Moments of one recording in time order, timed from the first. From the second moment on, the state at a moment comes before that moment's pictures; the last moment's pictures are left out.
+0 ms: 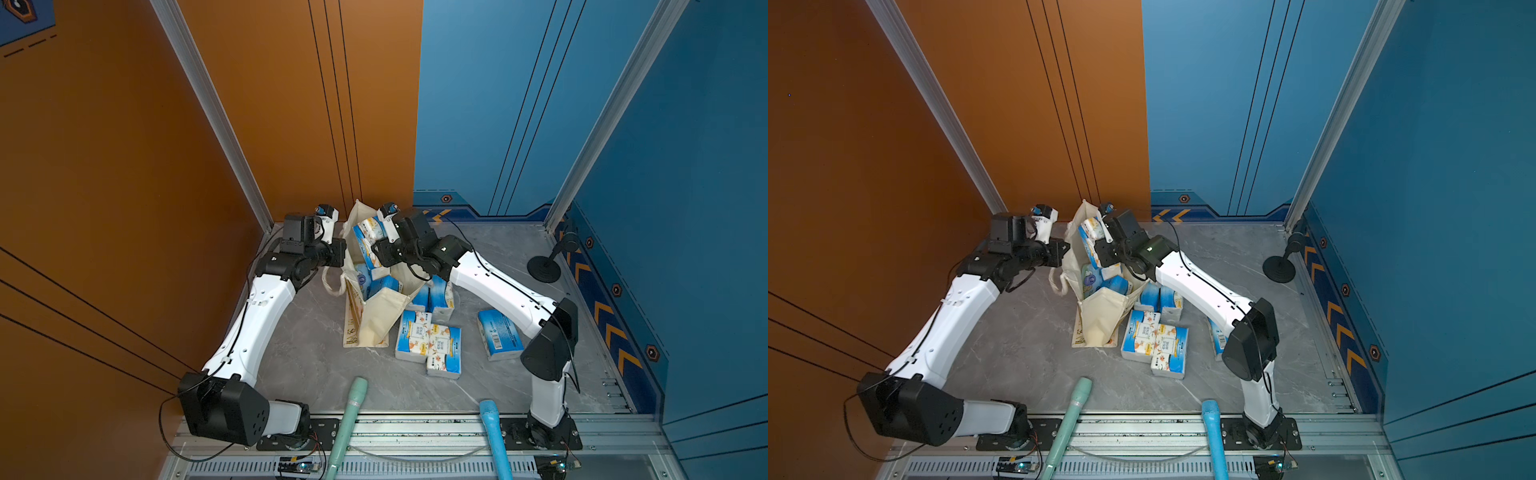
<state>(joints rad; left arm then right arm) -0.15 1.37 1.36 -0.62 0.26 -0.09 0.80 1.96 1.97 -0.62 0.04 0.28</state>
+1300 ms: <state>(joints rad) -0.16 1.37 1.36 -0.62 0.25 -0.09 0.78 2.36 2.44 -0.91 -0.09 0.34</state>
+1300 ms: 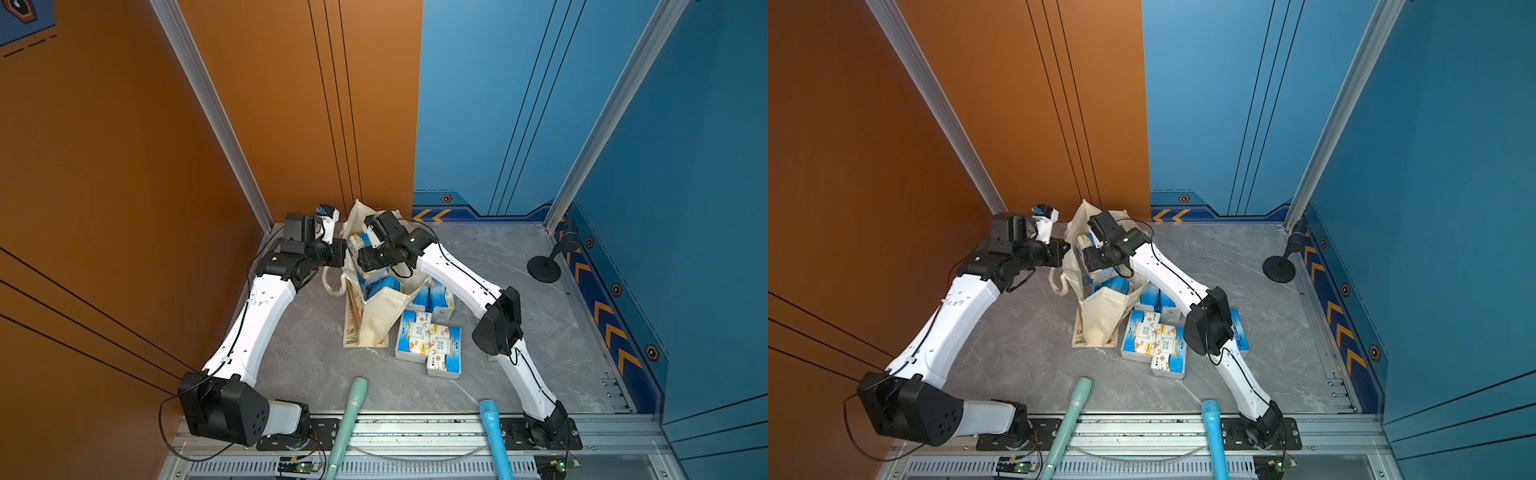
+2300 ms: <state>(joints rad) -0.15 1.37 1.39 -0.67 0.24 -0.07 0.51 1.26 1.39 -0.87 0.20 0.33</state>
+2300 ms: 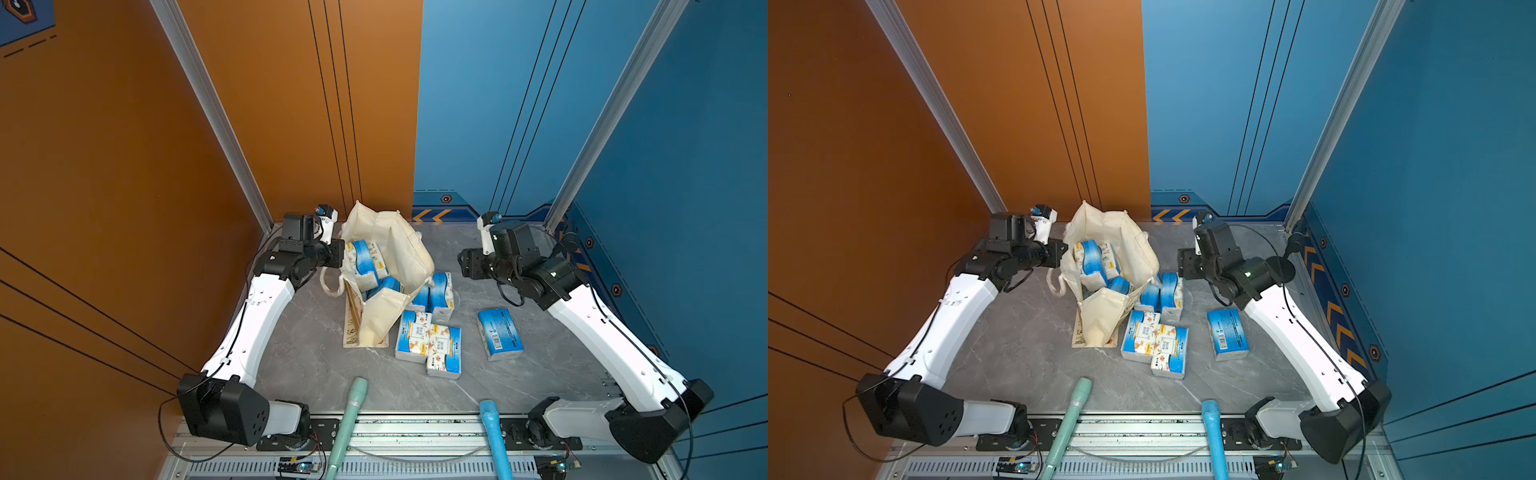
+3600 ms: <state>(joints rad) -0.14 1.37 1.39 -0.68 0.24 -0.07 0.11 1.07 0.67 -0.77 0.03 0.58</state>
